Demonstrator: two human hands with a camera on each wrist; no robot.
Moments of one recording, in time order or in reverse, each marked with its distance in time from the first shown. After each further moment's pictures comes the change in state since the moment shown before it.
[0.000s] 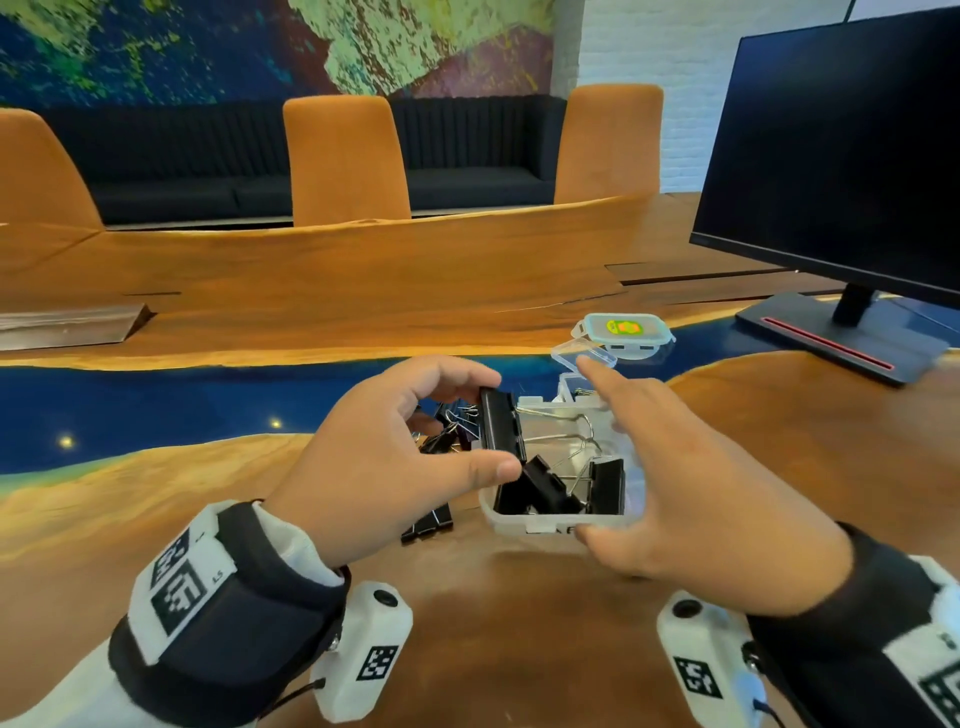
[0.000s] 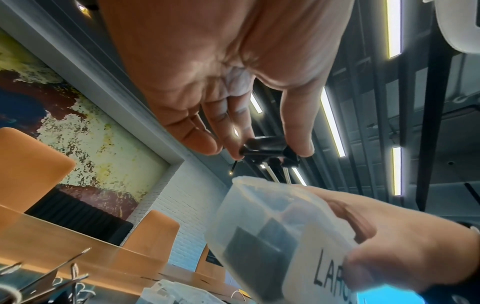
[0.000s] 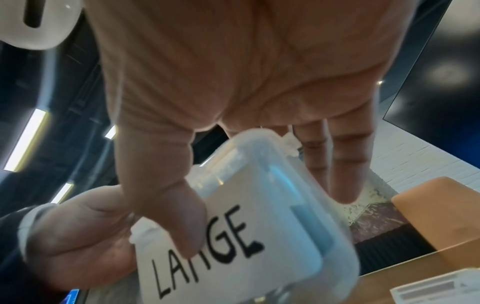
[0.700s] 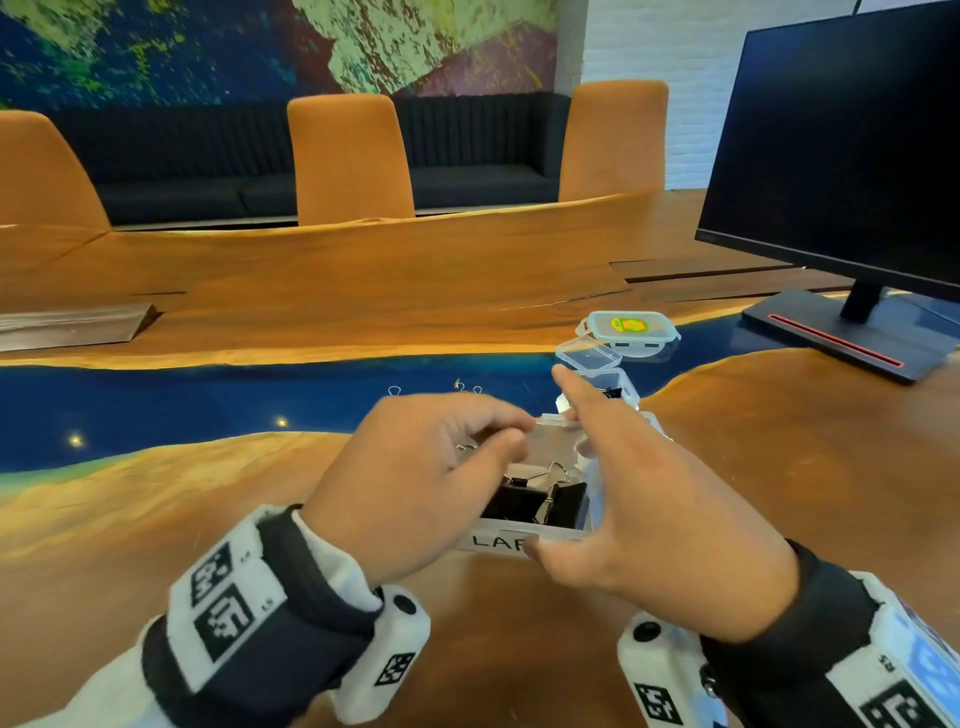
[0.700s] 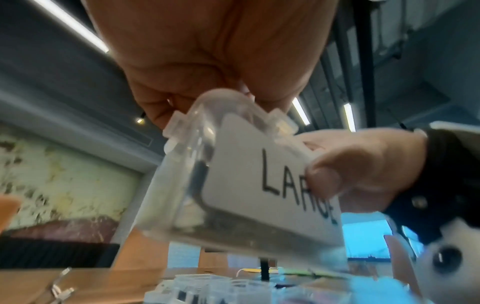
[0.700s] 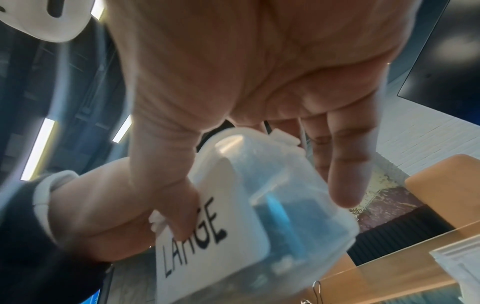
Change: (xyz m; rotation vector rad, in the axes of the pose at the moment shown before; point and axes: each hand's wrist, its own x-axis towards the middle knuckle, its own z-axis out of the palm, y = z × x) left_hand -0.005 0.013 0.017 0.245 0.014 0.090; right_hand 0.004 -0.023 0.018 0.047 -0.006 0.055
